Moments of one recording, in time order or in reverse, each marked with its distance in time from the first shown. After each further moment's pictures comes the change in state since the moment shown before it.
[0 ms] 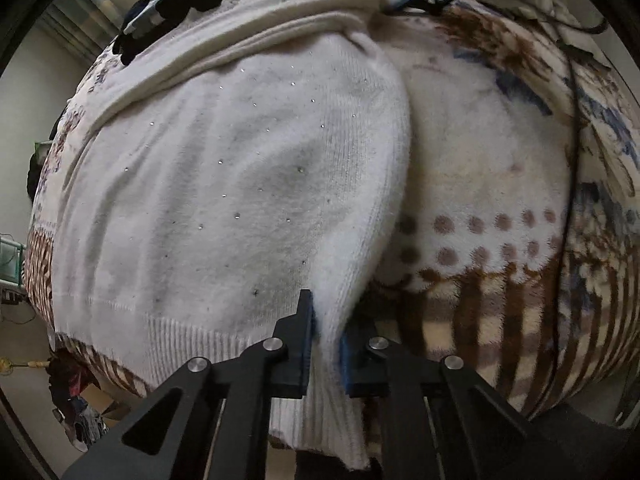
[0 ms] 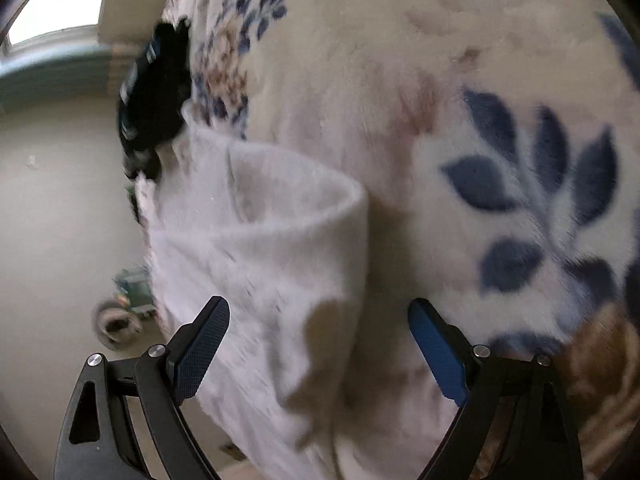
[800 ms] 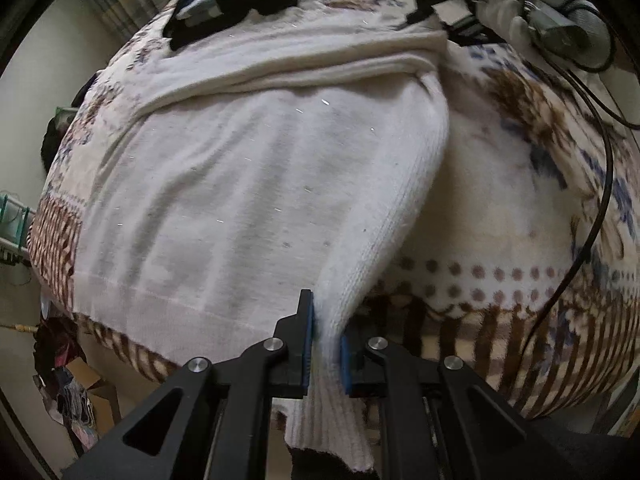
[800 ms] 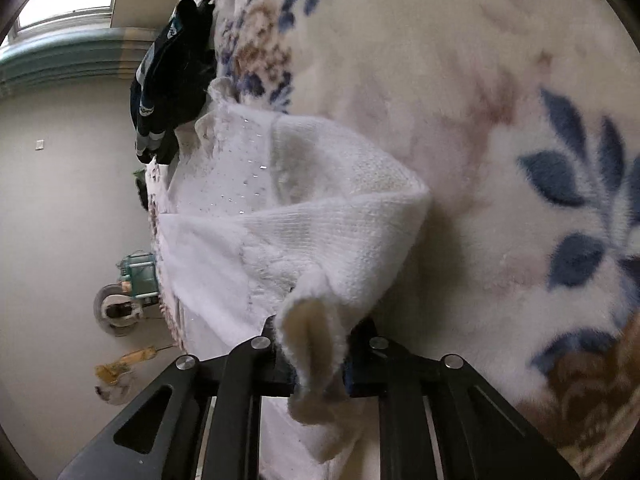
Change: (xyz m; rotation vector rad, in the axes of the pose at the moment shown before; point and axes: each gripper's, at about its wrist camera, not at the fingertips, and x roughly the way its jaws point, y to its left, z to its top) left arm -0.036 0.062 0.016 -0.149 -0.029 0.001; right arm 0.018 0.049 -0.004 -0.064 0.068 -0.044
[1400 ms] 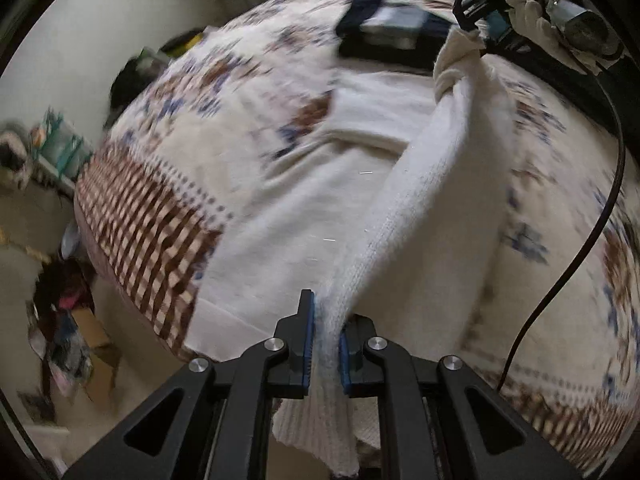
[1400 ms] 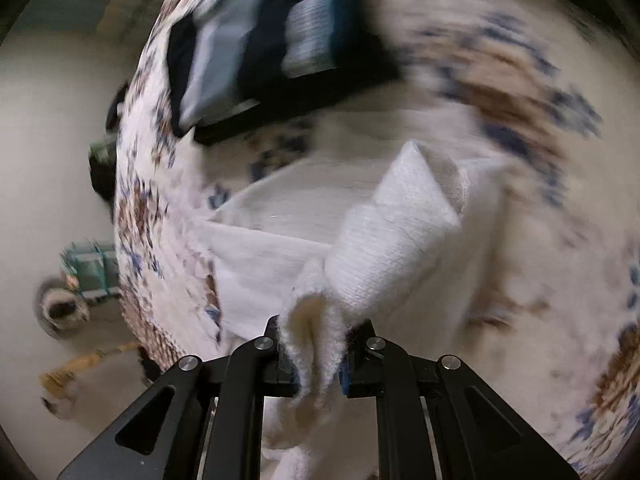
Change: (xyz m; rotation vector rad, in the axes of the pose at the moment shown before) left arm -0.001 0.237 0.043 -0.342 -0.048 0.085; right arm 0.132 0.317 0.043 -0.155 0.052 -0.342
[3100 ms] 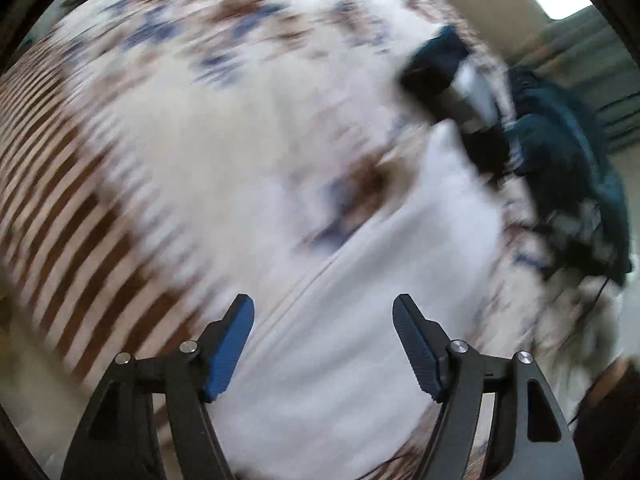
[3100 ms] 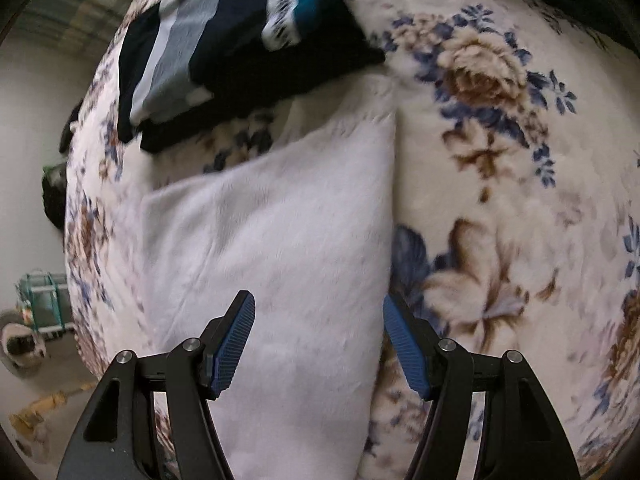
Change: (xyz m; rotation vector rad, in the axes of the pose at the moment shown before) left arm 0.100 0.169 0.149 -0.293 0.152 -0.503; right arm 0.016 -0.062 -0.020 0.149 -0.131 -0.111
